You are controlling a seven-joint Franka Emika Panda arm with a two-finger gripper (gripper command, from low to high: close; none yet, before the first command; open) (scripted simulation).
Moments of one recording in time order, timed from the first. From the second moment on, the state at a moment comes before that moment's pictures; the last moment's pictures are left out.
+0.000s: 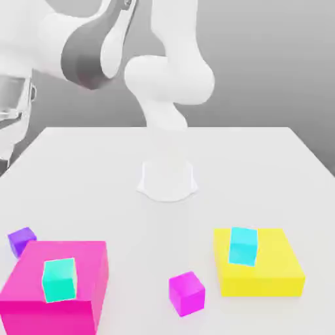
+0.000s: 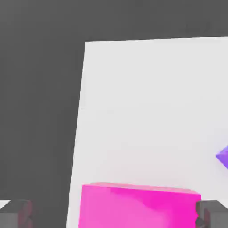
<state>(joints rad) -0.64 -0.11 0.00 -2.52 -0.18 2.63 2.00</state>
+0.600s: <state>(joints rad) -0.83 0.36 -0.04 -2.58 0.07 2.95 2.27</state>
